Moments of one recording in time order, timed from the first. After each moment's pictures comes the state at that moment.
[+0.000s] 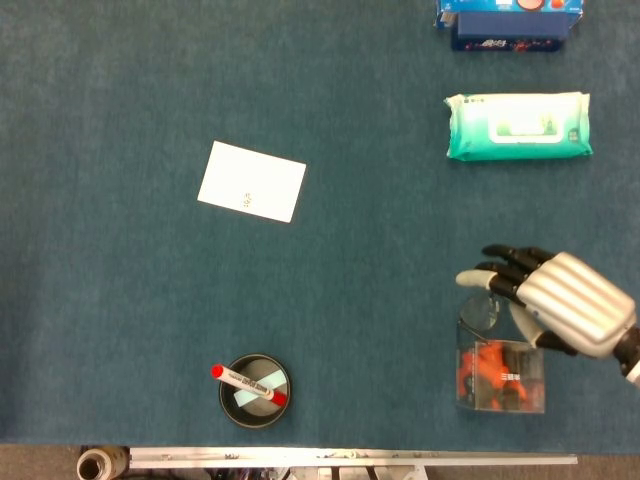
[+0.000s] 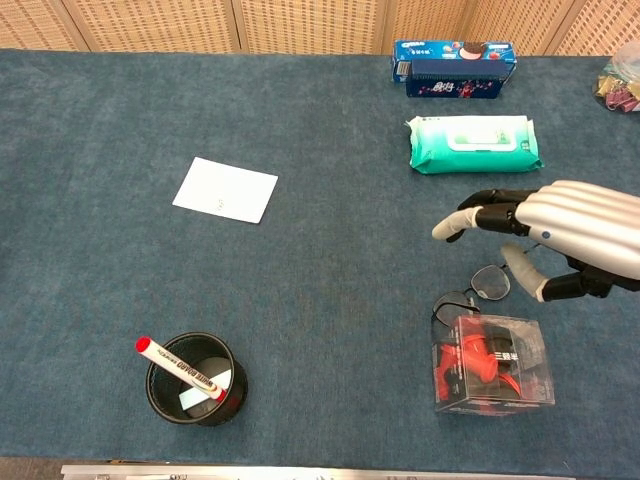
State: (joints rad) left arm -0.07 -1.12 -0.07 -1.60 1.44 1.51 0.06; right arm 0.46 -1.01 -0.16 -1.98 -1.75 1.03 -0.08
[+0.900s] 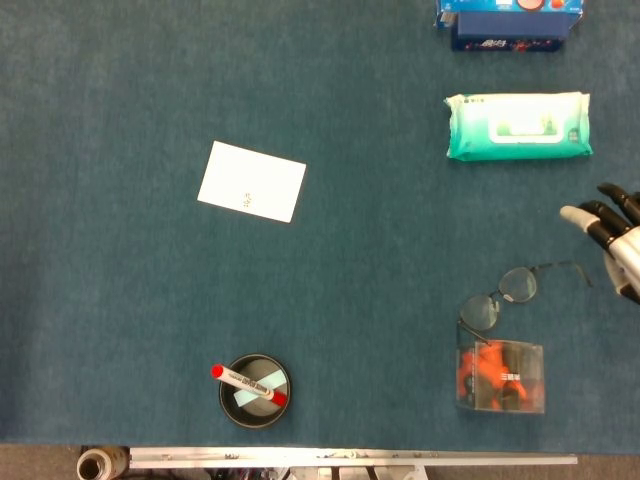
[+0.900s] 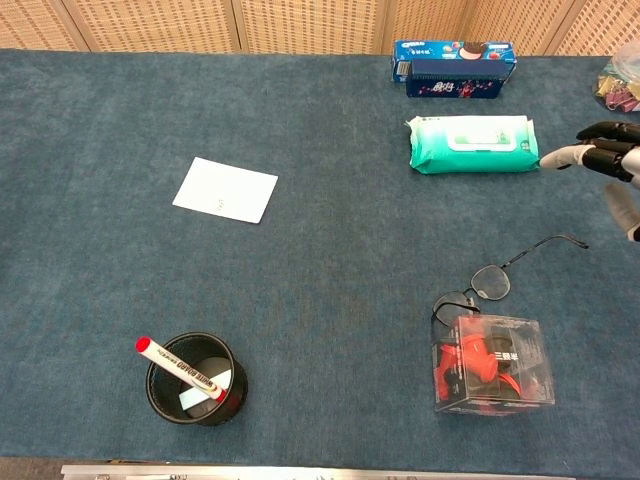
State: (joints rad) left arm -0.07 -1.13 -0.07 -1.60 1.44 1.51 0.08; right arm 0.30 -1.04 -0.09 -1.80 -1.66 1.23 -0.33
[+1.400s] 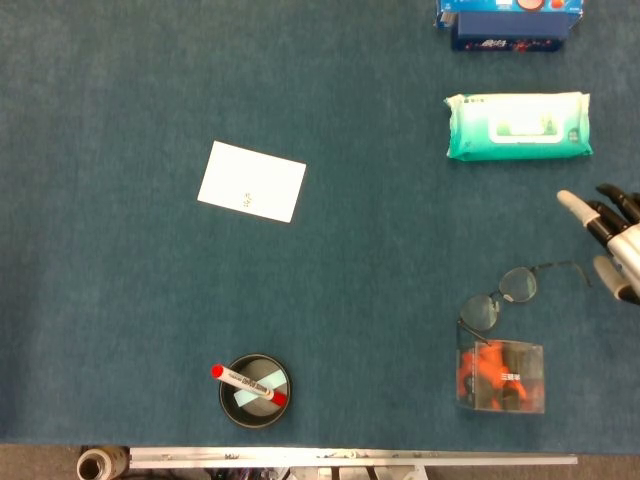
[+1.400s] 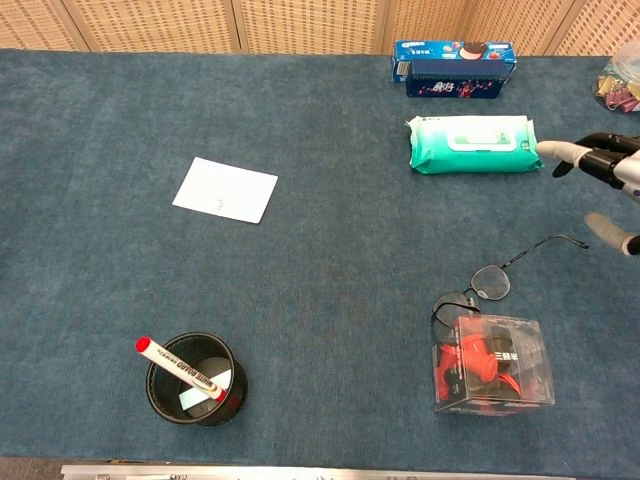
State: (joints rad) left arm -0.07 -1.13 -0.07 -1.60 1.44 1.50 0.07; right arm 0.30 -1.11 -0.08 -1.70 -1.66 1.22 -0.28
